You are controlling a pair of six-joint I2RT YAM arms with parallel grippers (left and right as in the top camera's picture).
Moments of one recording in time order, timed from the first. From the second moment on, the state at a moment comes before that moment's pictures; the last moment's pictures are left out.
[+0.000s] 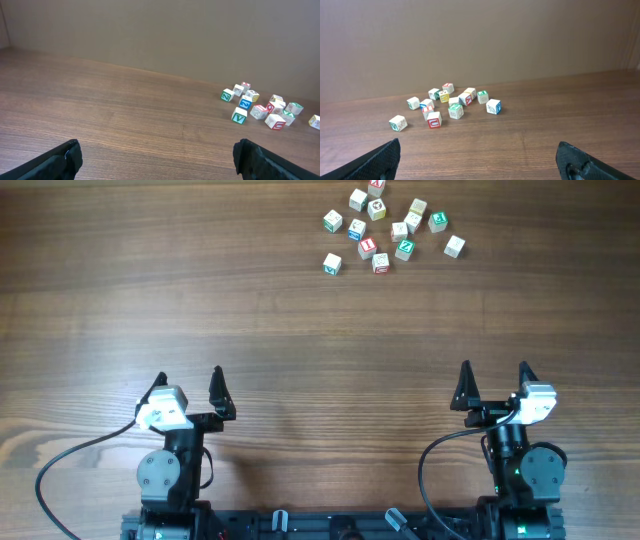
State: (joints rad) left arm -0.05 0.01 0.01 -0.07 -0.08 -0.20; right arm 0.01 0.01 0.01 0.00 -0.02 0.13
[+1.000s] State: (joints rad) left arm -0.05 0.01 0.01 -0.07 -0.05 -0.20; right arm 0.01 0.01 0.01 0.00 -0.02 0.13
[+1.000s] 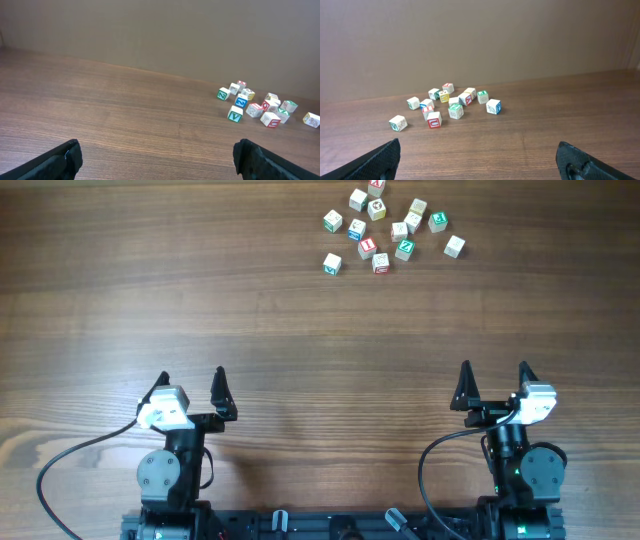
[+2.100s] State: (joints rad) left arm -0.05 0.02 0.07 -0.16 0.03 -0.20; right arm 0.01 0.01 0.01 0.00 -0.02 0.13
